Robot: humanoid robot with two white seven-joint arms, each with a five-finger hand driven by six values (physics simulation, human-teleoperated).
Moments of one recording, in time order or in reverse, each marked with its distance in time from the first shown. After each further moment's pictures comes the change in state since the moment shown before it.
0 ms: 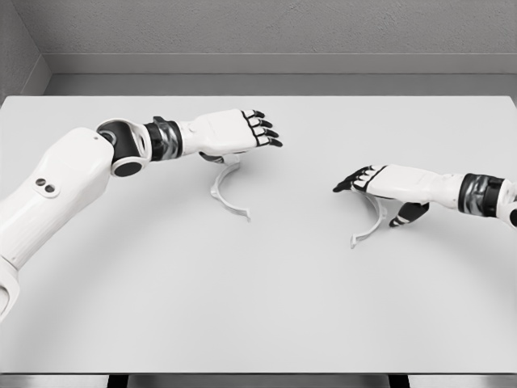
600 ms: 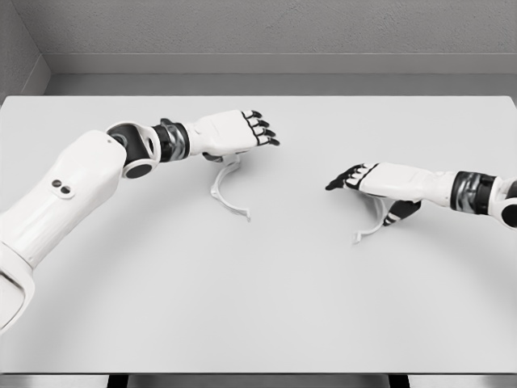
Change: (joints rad) left arm 0.000 -0.051 0.002 0.070 -0.067 0.057 0.001; right arm -0.014 0.021 0.012 -0.001 -0.001 0.001 0.000
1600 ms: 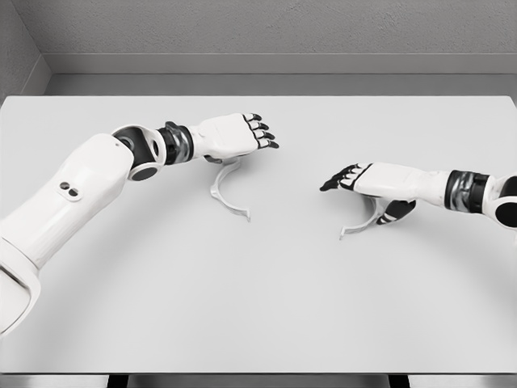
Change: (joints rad) left arm 0.002 -0.019 -0.014 0.015 -0.046 0.019 0.000; right arm -0.014 0.012 0.017 0.000 0.001 -0.001 0.000
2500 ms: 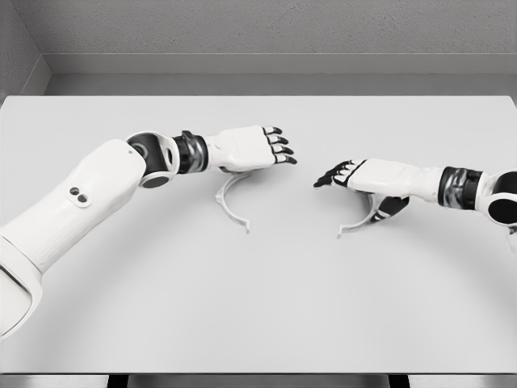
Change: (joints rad) left arm 0.005 -0.004 -0.051 -0.080 0.007 -0.024 0.002; right arm -0.017 0.028 0.000 0.011 0.002 0.000 0.000
